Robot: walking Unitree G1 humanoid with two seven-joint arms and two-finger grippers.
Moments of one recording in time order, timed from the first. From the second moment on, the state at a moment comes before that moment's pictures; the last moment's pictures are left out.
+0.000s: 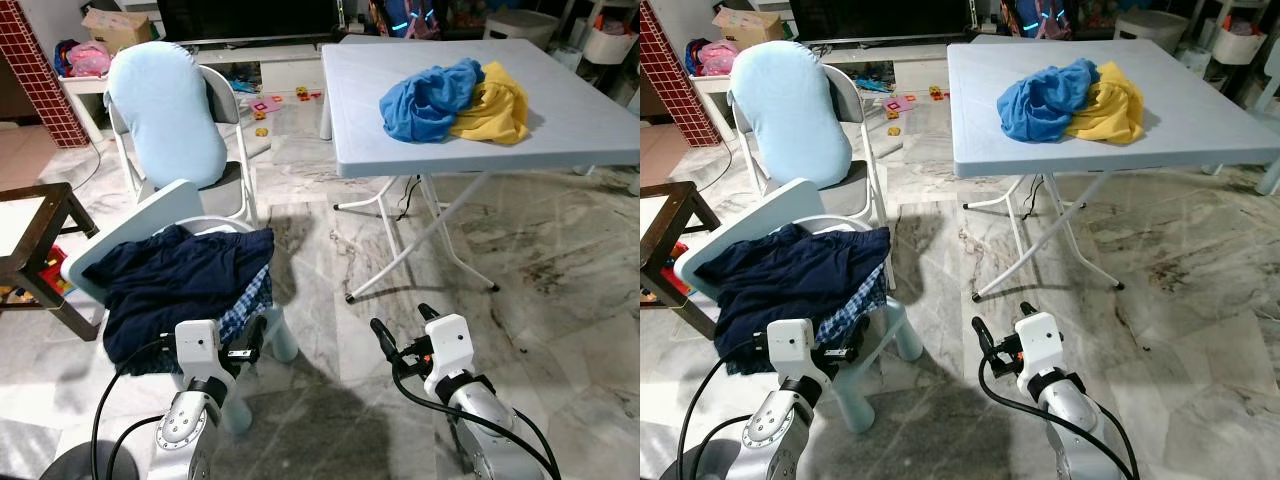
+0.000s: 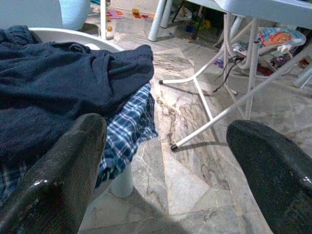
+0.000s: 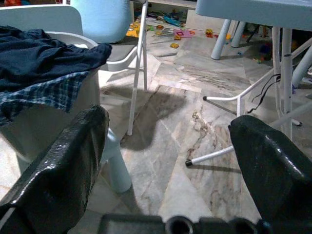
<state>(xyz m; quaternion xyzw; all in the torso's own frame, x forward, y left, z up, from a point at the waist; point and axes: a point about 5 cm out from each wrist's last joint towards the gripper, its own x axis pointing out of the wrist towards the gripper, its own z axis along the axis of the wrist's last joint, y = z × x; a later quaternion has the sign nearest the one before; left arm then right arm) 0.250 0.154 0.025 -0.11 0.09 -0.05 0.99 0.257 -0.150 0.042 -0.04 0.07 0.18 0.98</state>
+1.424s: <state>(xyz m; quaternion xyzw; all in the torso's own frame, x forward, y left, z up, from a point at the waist) 0.257 0.139 0.028 -0.12 0.08 -0.07 0.99 0.252 -0.160 0.042 -0.06 0.06 0.18 0.98</state>
